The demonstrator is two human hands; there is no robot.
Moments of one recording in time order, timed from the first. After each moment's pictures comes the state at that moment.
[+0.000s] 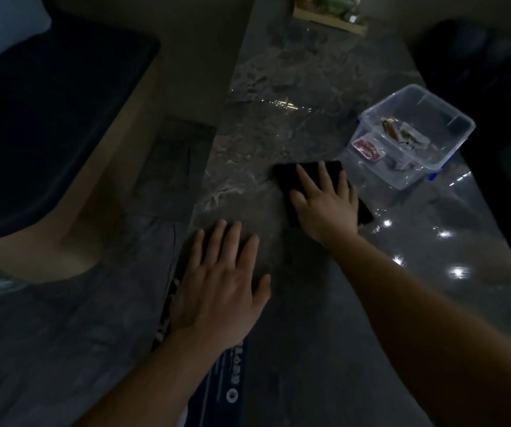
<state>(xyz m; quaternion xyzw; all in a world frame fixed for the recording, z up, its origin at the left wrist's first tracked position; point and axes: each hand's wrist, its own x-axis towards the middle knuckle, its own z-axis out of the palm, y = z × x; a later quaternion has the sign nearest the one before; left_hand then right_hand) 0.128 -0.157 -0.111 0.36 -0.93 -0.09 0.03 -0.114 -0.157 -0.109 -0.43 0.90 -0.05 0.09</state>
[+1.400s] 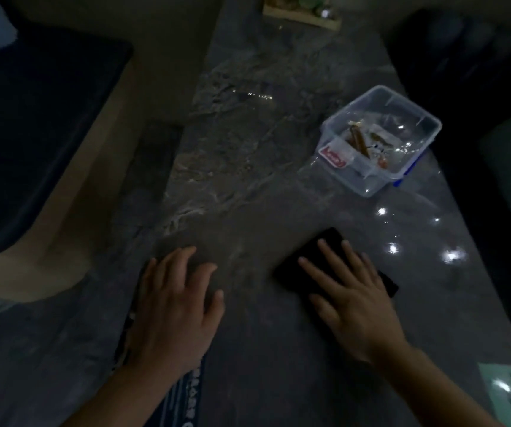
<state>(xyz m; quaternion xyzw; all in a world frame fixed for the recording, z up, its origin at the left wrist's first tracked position) 0.121 -0.160 -0.103 0.39 -0.90 -0.15 0.09 -0.118 0.010 -0.094 -0.54 0.84 0.01 0.07</state>
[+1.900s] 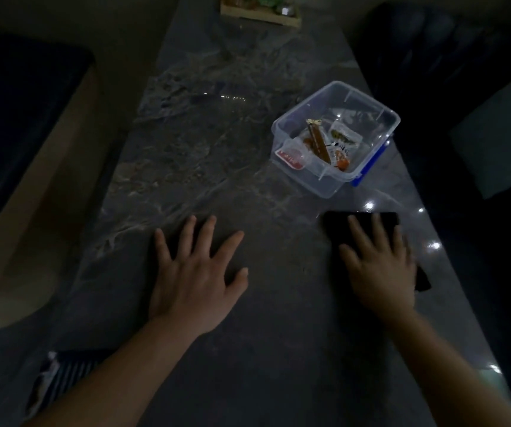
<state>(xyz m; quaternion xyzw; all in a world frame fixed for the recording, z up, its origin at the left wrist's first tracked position) -0.004 -0.164 -0.117 0.34 -0.94 -0.05 0.00 -0.236 0.022 -0.112 -0.31 0.95 -0.01 0.09</state>
